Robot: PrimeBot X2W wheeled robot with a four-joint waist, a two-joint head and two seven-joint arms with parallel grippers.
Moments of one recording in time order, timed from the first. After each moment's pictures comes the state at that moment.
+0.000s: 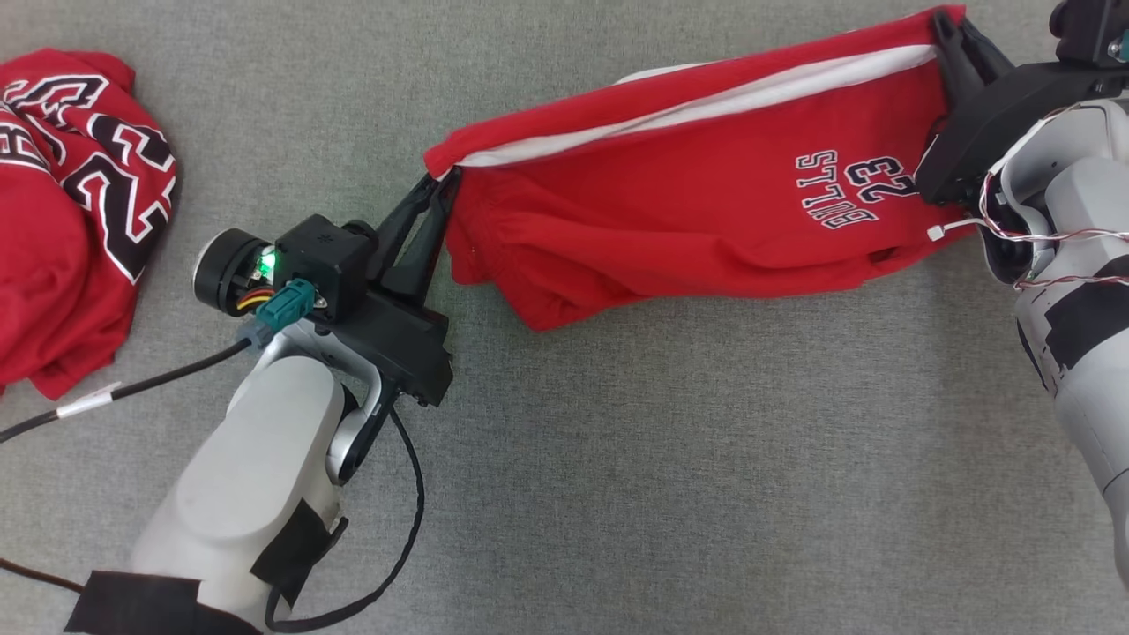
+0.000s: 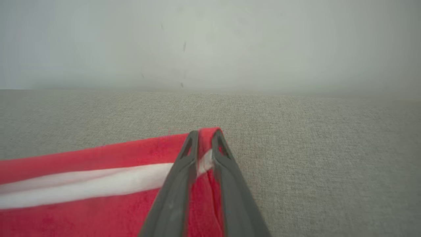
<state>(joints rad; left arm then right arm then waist) -0.83 0.23 -0.56 0.56 -0.43 -0.13 -0.26 -1.17 -0.33 0.45 1.03 0.59 0.13 -0.07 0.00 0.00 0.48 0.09</state>
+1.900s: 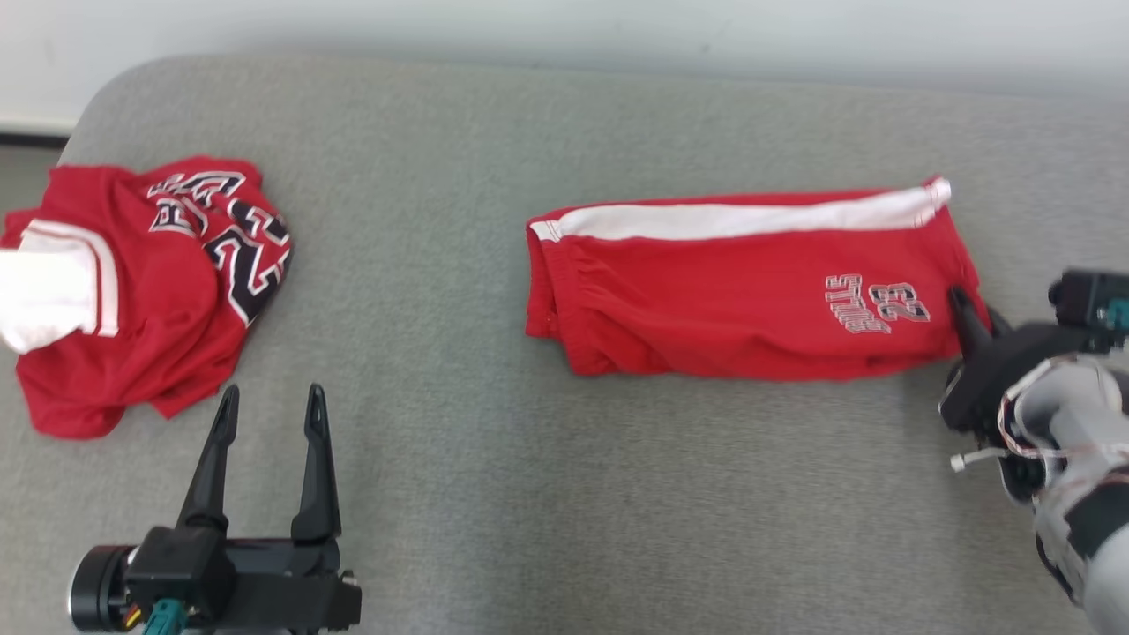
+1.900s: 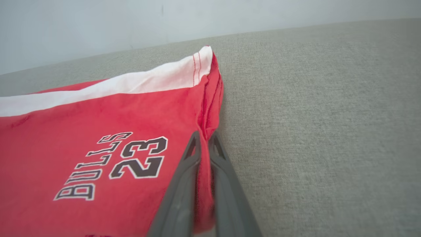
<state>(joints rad) -0.12 0.05 0.00 0.04 -0.11 -0.09 -0.26 -0.83 -0.44 0.69 1.07 0.98 0.13 -0.17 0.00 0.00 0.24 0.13</state>
